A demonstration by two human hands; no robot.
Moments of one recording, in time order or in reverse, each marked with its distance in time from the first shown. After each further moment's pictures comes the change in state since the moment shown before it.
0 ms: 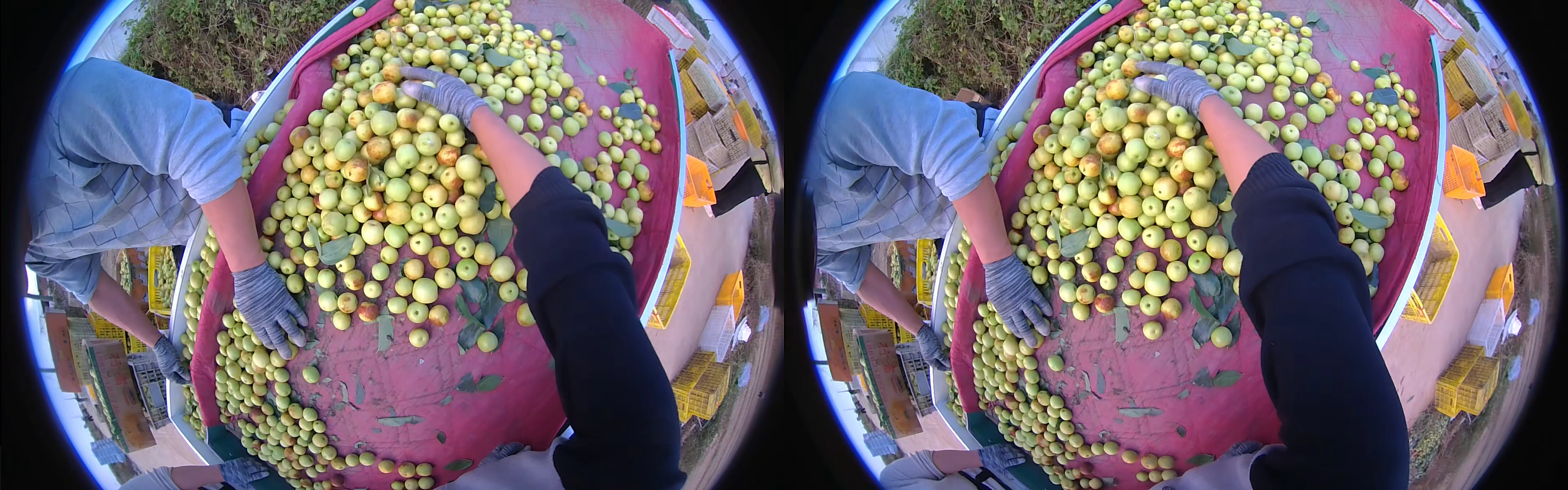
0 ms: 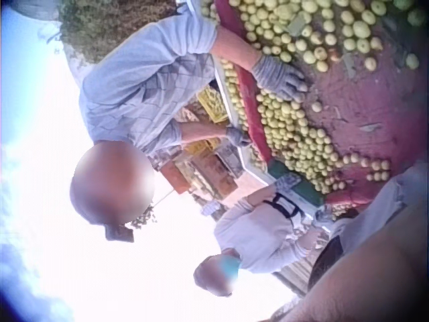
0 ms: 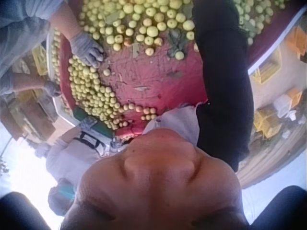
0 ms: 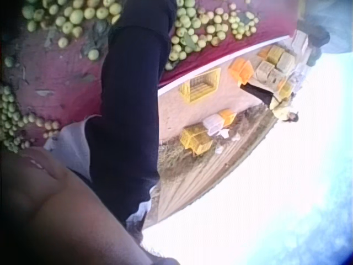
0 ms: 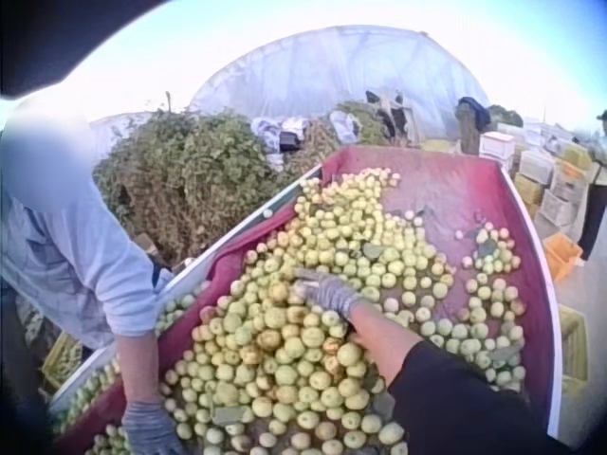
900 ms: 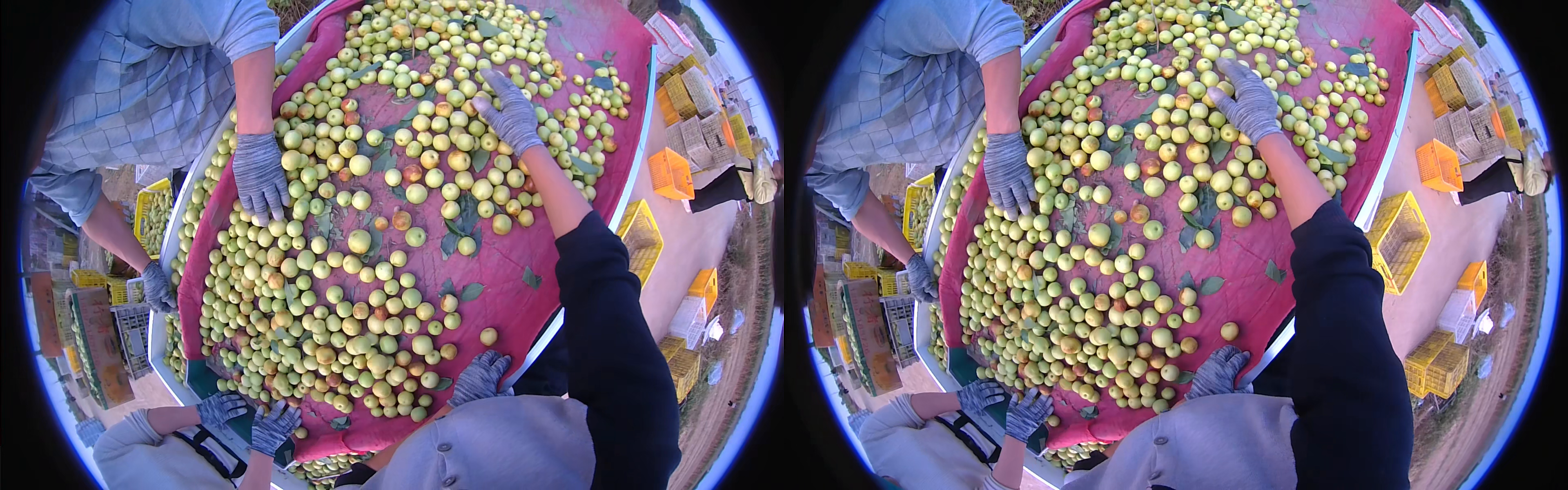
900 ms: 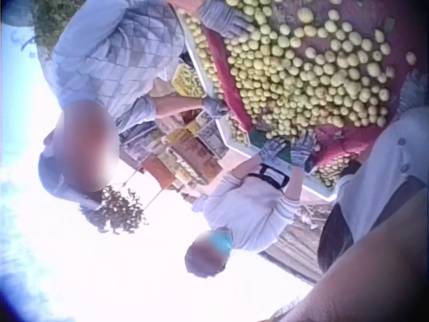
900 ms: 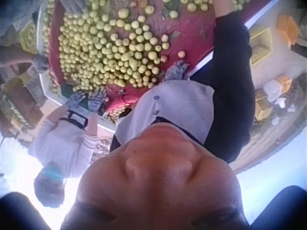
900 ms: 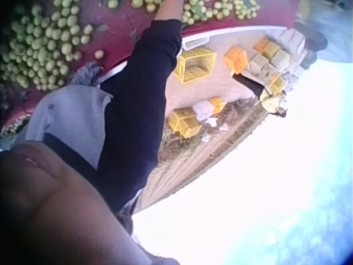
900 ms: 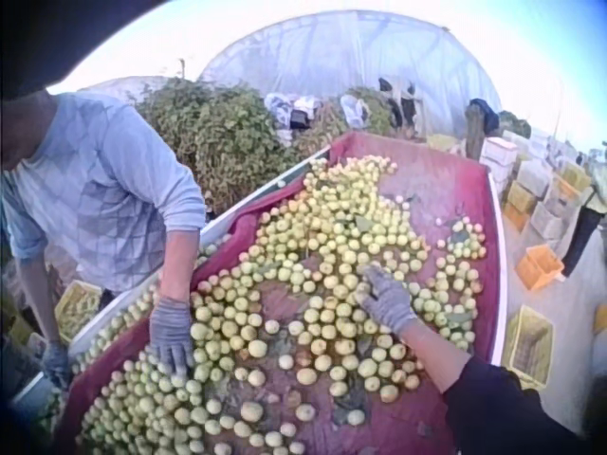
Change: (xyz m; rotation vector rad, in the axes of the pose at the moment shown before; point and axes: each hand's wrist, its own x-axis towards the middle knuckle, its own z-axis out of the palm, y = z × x) left_hand -0.382 -0.248 -0.011 2.104 -0.106 -0.043; right_hand -0.205 -0.068 -0.020 -0.373 0.374 -0.054
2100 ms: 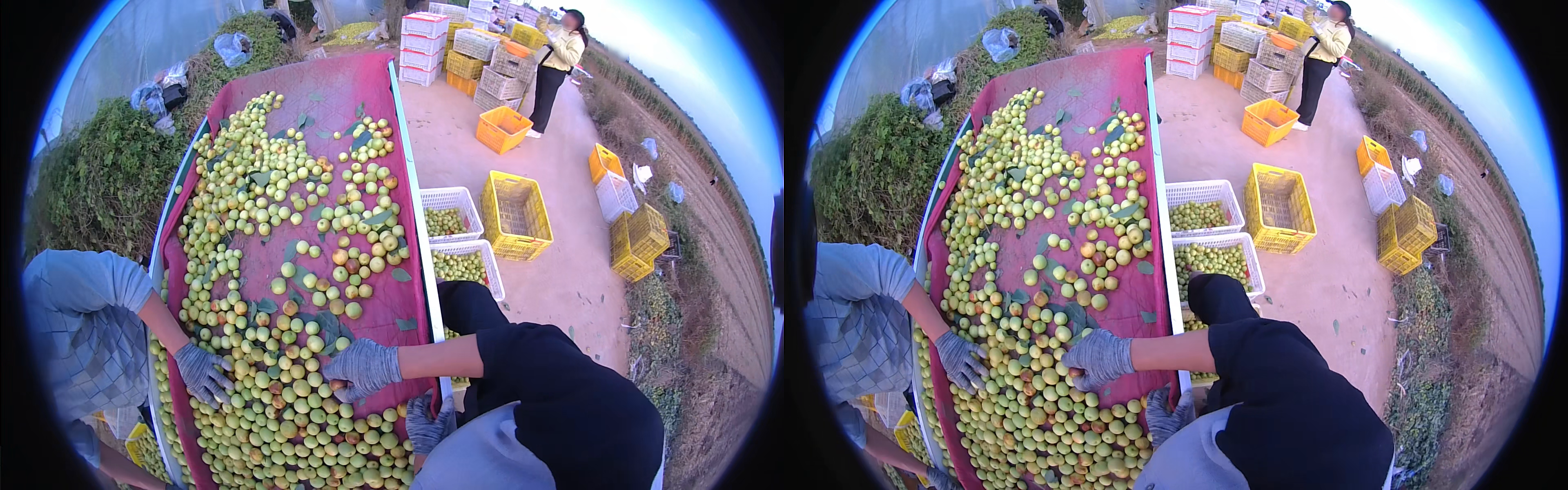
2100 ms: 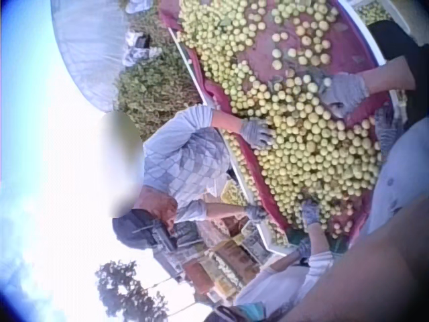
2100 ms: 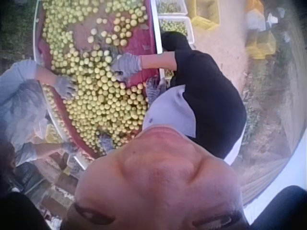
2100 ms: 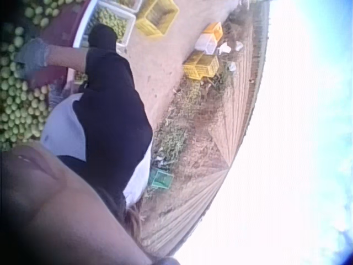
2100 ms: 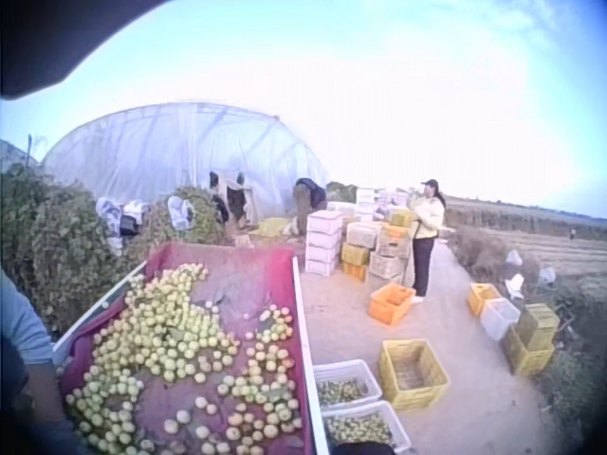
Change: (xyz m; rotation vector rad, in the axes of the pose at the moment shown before) left_hand 0.353 -0.125 -0.276 -2.795 0.496 -0.172; right_hand -0.209 -0.183 -0.063 0.078 -0.618 0.004
